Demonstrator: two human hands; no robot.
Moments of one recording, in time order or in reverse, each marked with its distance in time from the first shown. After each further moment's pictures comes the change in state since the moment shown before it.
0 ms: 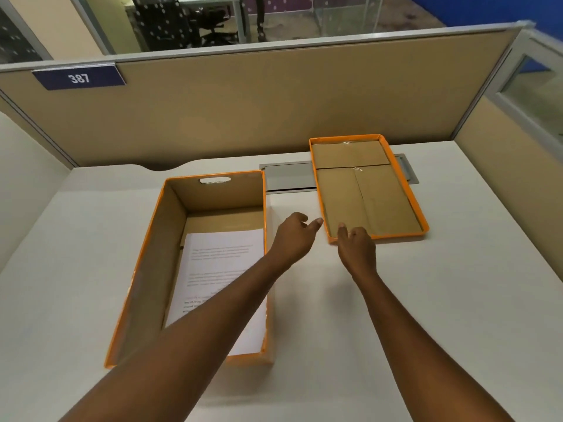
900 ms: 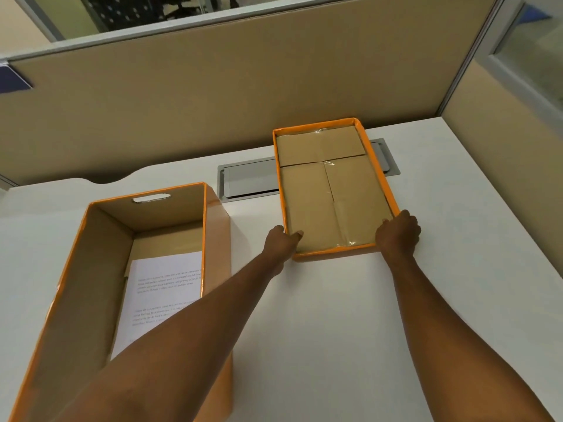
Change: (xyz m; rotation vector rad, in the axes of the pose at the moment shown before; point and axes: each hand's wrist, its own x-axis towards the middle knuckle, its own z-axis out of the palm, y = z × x) left_hand 0.115 -0.010 0.099 -0.157 -0.009 -0.353; right_hand 0.166 0.078 -0.071 -0.336 0.228 0.165
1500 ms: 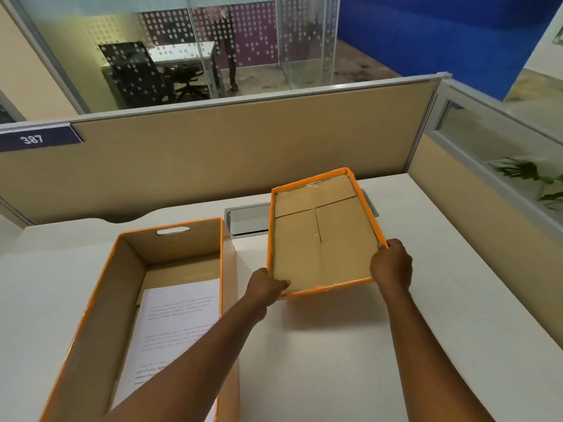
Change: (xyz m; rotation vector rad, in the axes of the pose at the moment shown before) left_hand -0.073 -0.017 -0.052 -0.040 -0.049 0.062; right_hand -0.084 -0.019 -0.077 0.314 0.053 0.001
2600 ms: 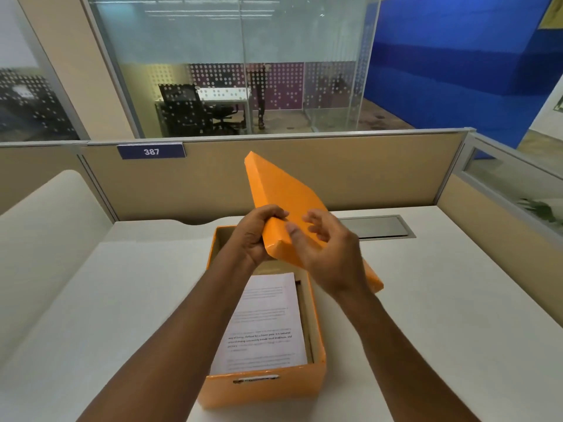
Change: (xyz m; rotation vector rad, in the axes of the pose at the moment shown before) left_hand -0.146 0.045 -0.223 -0.697 -0.307 0.195; right_hand -0.326 -0.160 -0.025 0.335 -0.215 -0.811
